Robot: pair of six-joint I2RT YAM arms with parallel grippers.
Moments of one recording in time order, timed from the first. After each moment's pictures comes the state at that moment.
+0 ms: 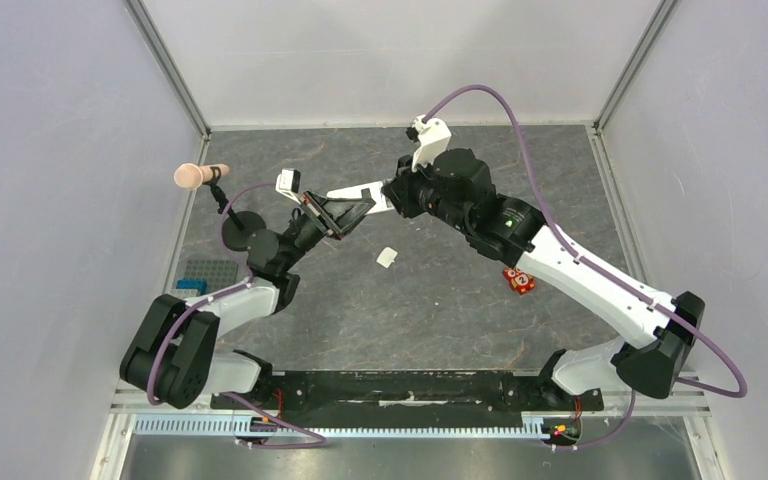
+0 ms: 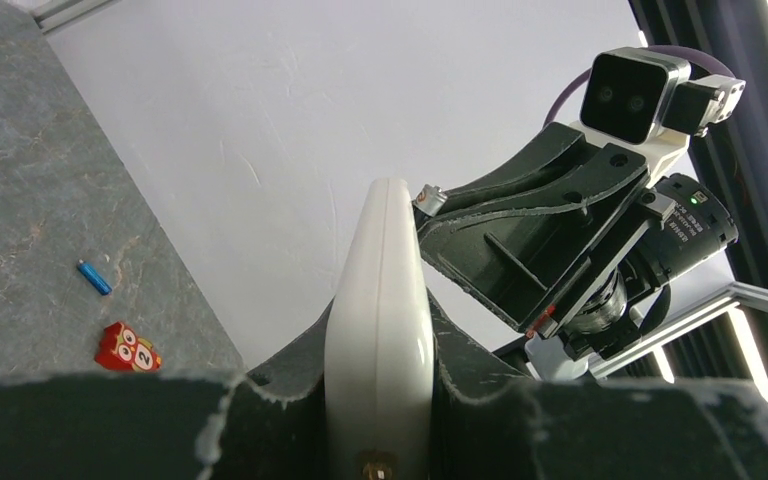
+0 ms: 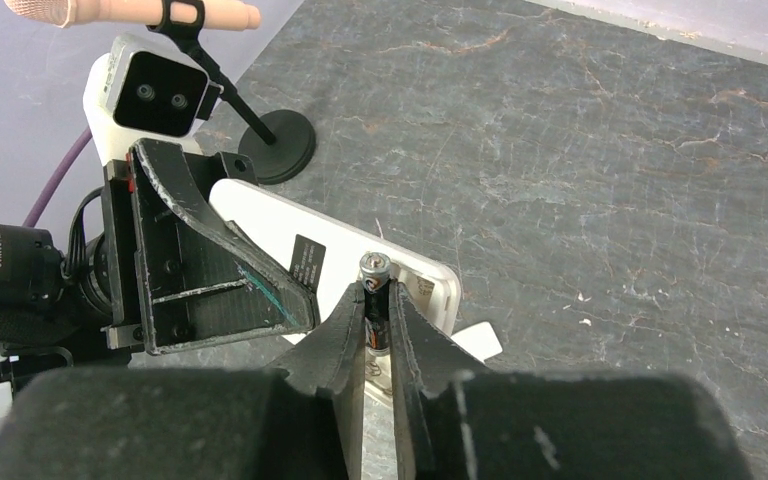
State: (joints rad) left arm -0.41 1.32 0.46 1.31 0.48 -1.46; right arm 0.87 1.38 1.42 -0.31 0.15 0.32
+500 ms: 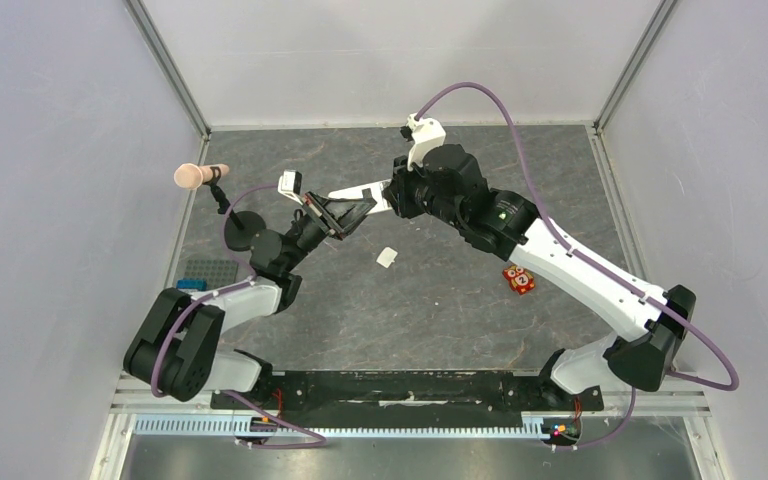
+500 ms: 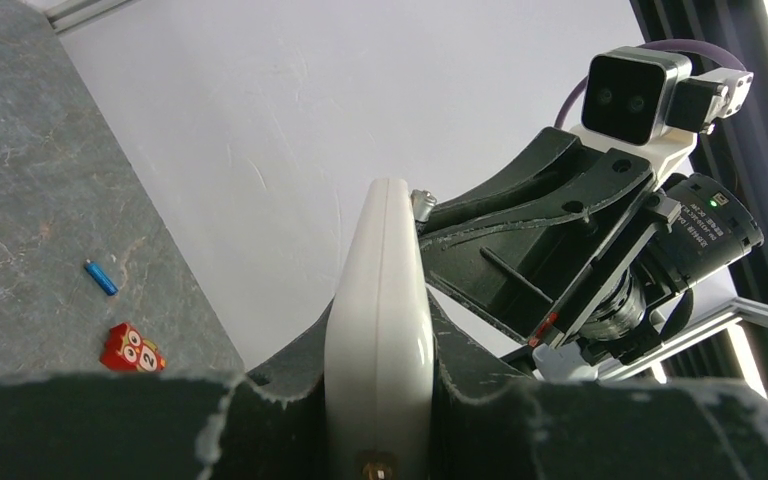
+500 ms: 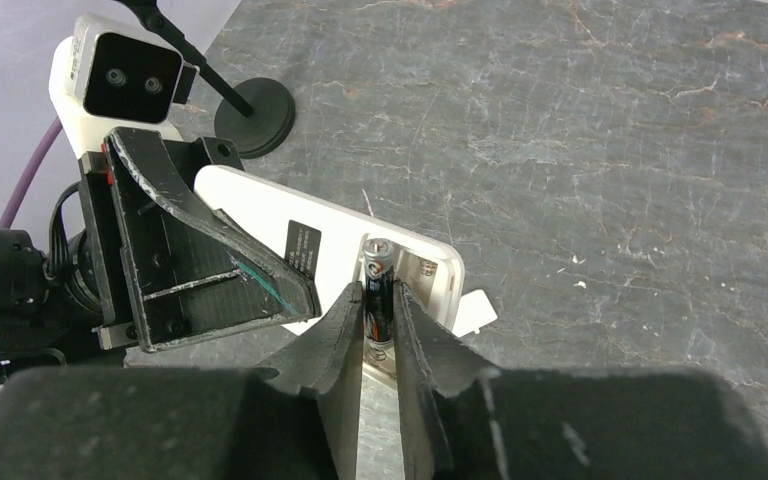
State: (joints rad) left arm -0.42 1.35 0.45 1.34 0.45 -1.46; right arm 0.87 1.44 1.50 -0.43 0.16 0.36
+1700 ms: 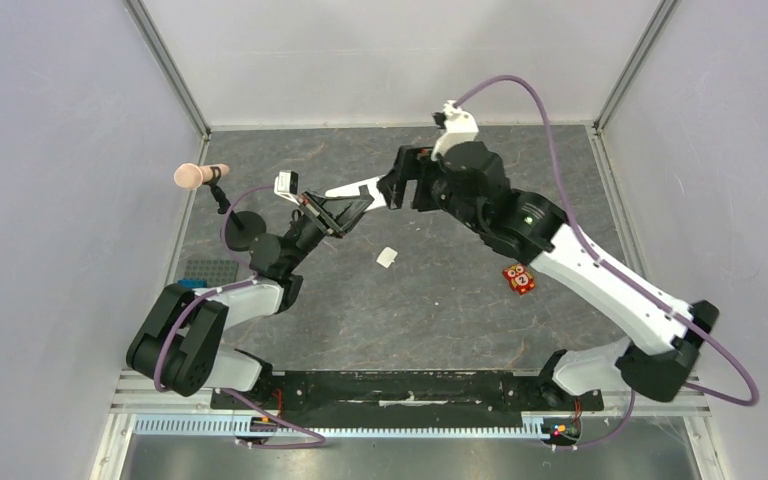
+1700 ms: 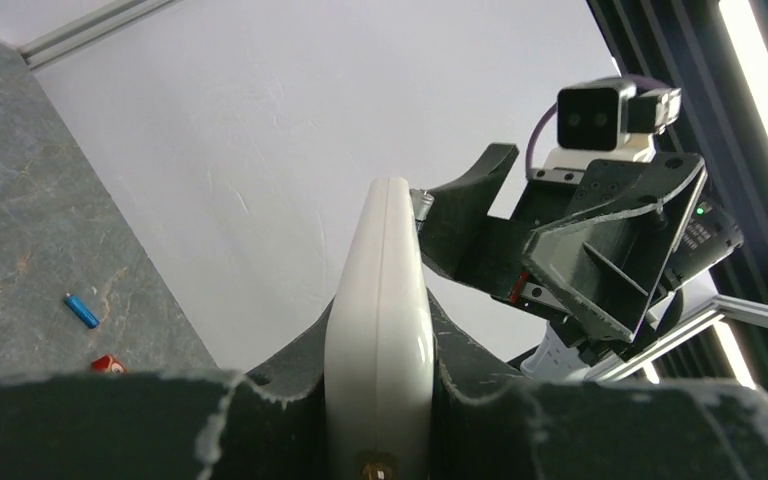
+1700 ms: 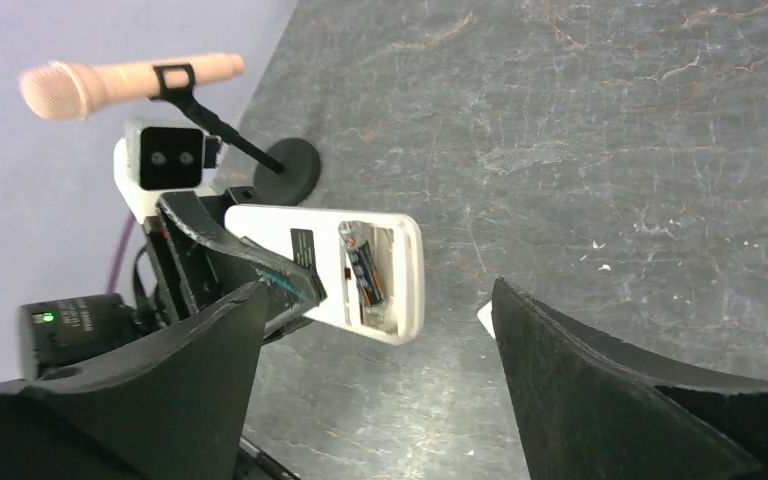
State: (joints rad) left arm -0.42 1.38 0.44 1.43 0.42 -1.47; right arm 0.87 1.40 1.57 -0.51 0.27 0.51
